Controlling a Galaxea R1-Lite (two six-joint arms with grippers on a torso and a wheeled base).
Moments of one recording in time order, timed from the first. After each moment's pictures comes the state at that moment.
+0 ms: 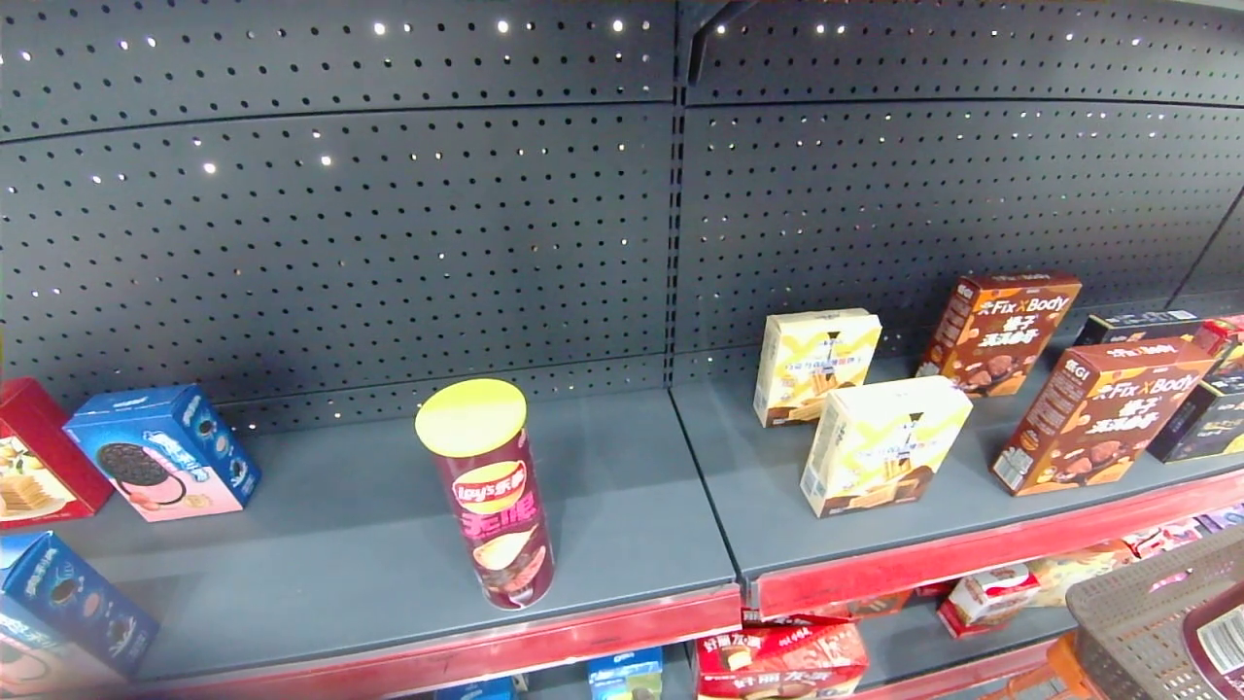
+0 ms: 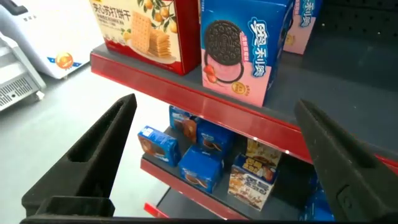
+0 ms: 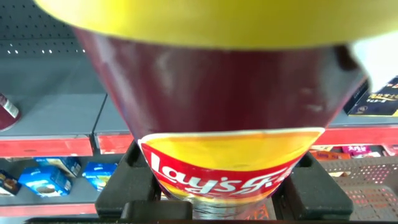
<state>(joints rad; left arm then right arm) 0.67 0.00 0.00 0.00 0.05 -0.03 0.23 0.56 -0.47 -0.10 -0.07 -0.01</state>
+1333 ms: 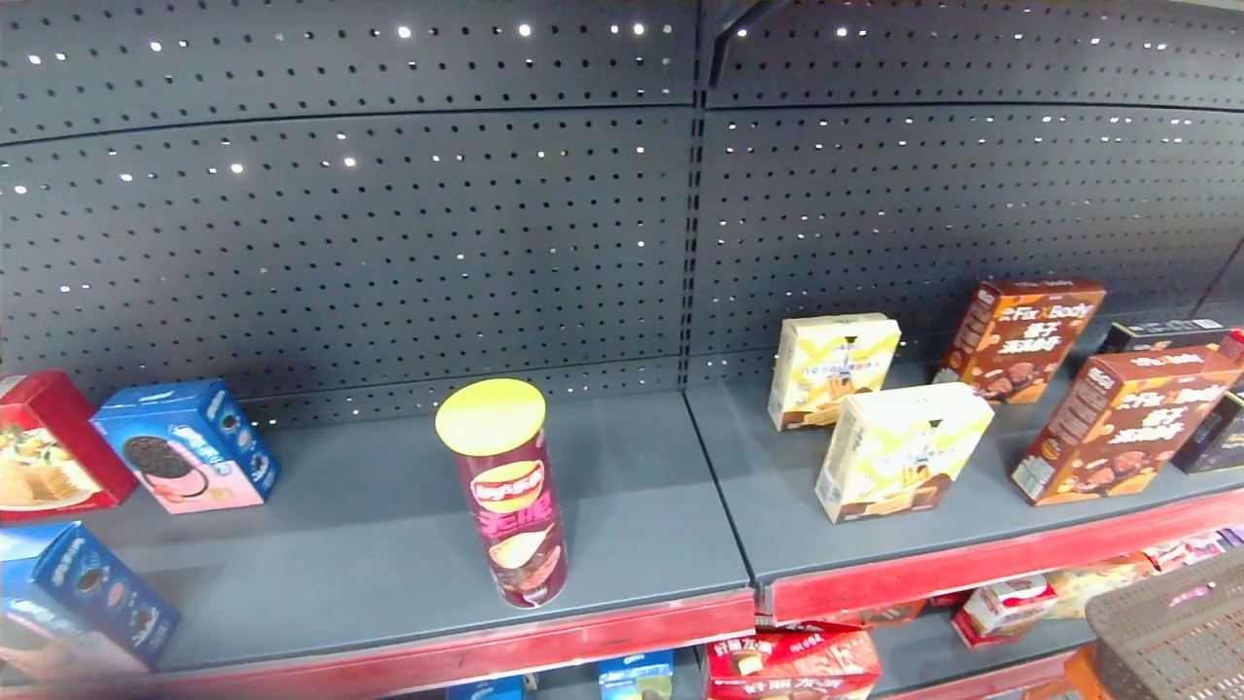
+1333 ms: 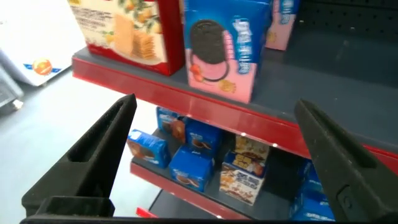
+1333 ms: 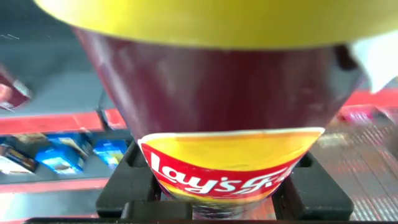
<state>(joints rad) 0.57 0.00 0.00 0.00 0.05 -0.03 0.21 0.44 -0.58 0.25 -0.08 0.04</state>
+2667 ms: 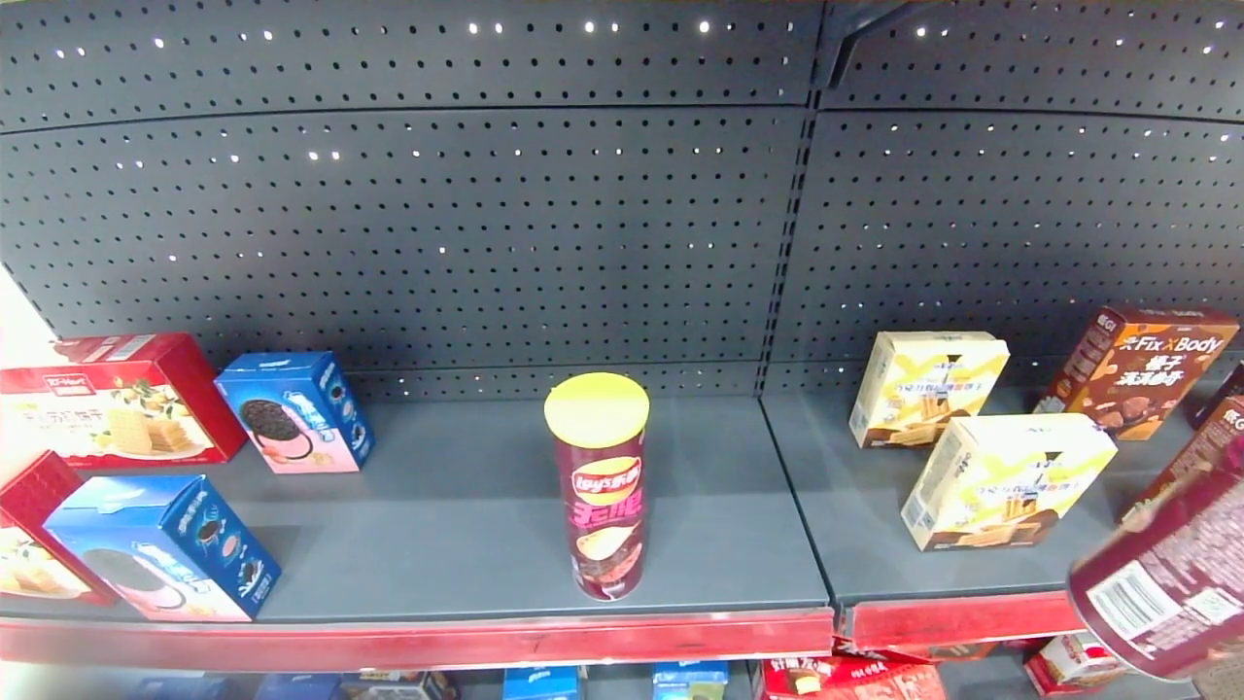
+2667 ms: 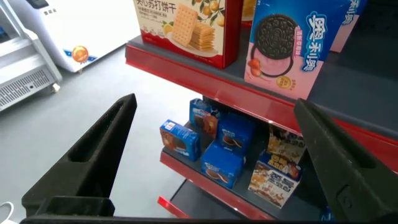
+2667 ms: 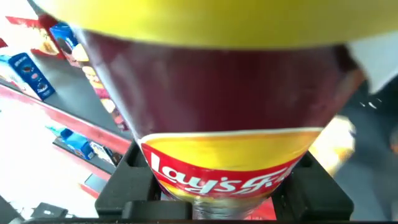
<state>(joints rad) 0.57 0.00 0.00 0.00 0.05 -0.03 0.50 0.78 -0.58 -0.21 0.02 0.02</state>
